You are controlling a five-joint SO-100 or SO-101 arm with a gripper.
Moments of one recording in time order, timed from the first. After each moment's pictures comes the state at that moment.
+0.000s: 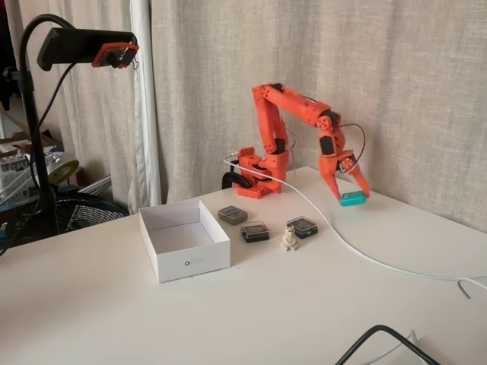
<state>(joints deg) -20.0 114.0 129.5 55.5 -14.0</state>
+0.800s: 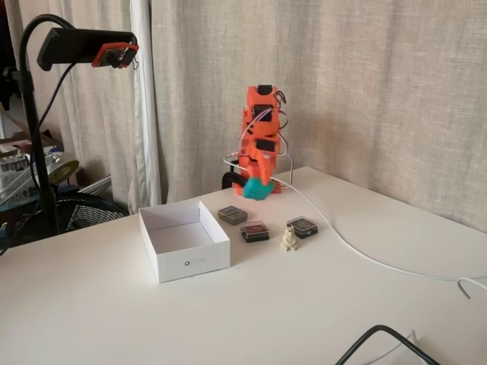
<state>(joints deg) 39.9 123.2 133.0 34.8 -16.4</state>
